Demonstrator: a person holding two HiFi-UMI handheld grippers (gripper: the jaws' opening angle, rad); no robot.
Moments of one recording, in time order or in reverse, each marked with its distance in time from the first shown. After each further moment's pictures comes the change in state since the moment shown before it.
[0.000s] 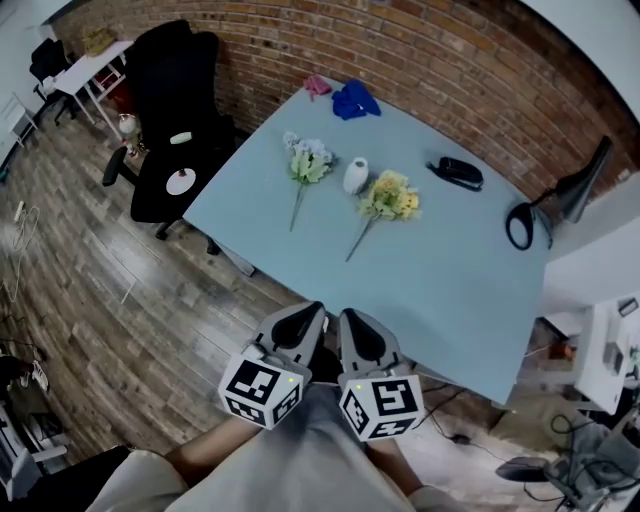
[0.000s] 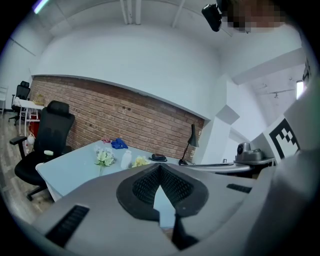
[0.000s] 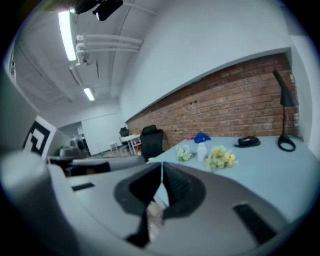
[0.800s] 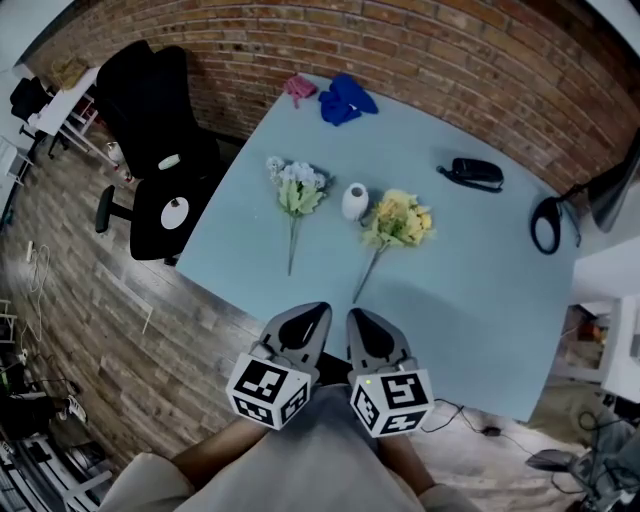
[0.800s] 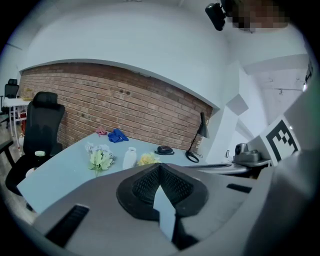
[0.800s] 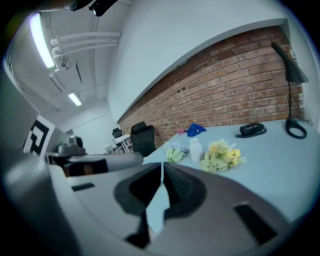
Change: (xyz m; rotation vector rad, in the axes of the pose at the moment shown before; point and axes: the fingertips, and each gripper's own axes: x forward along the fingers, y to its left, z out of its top) left arm 0.125 0.077 0.009 0.011 0.162 -0.032; right arm 0.120 -0.081 0.013 0.139 0.078 -0.036
